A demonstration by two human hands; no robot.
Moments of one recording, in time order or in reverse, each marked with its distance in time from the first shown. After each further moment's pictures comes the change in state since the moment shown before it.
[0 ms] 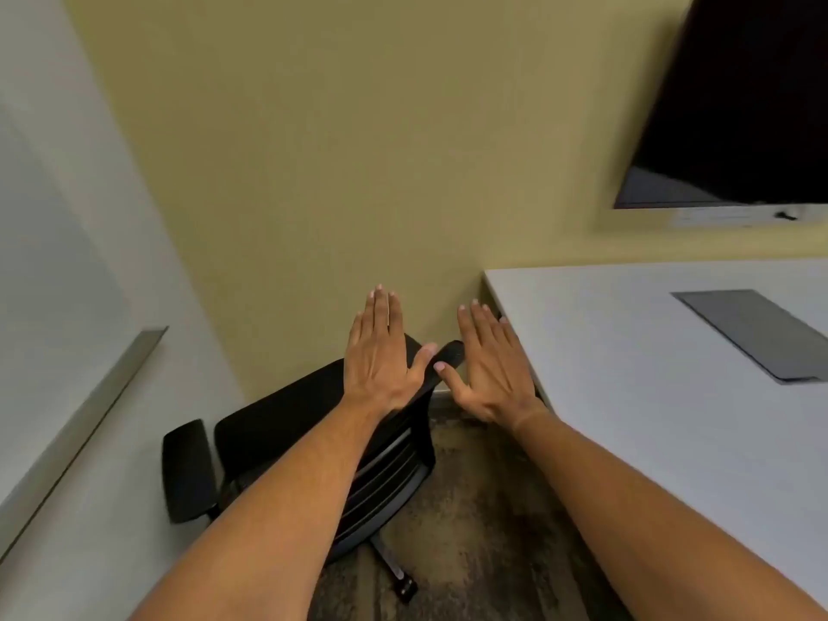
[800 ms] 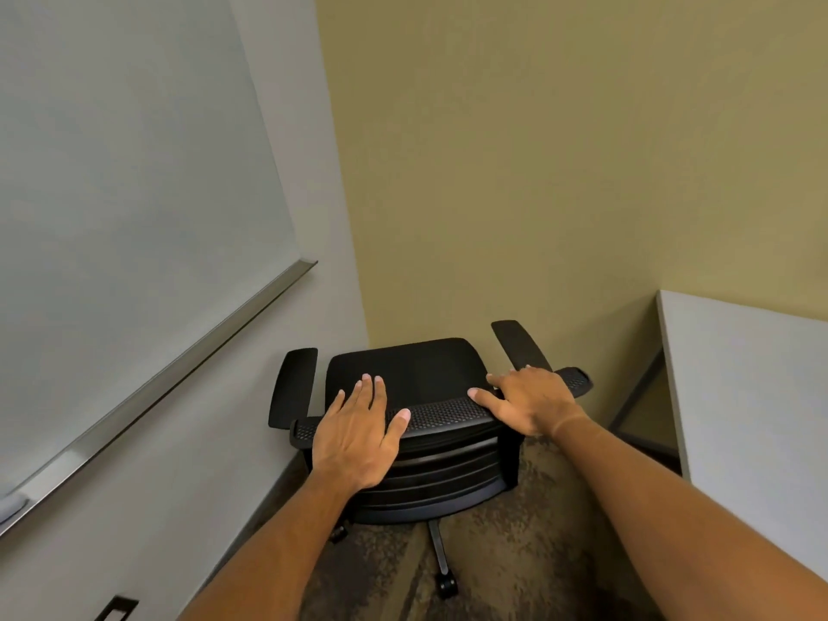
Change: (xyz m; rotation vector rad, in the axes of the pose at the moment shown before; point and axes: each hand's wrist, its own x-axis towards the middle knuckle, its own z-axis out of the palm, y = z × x) left_hand -0.110 -0.074 0.058 0.175 -0.286 -0.528; right_hand 0.086 0.000 0.112 -0.077 -0.555 -0.459
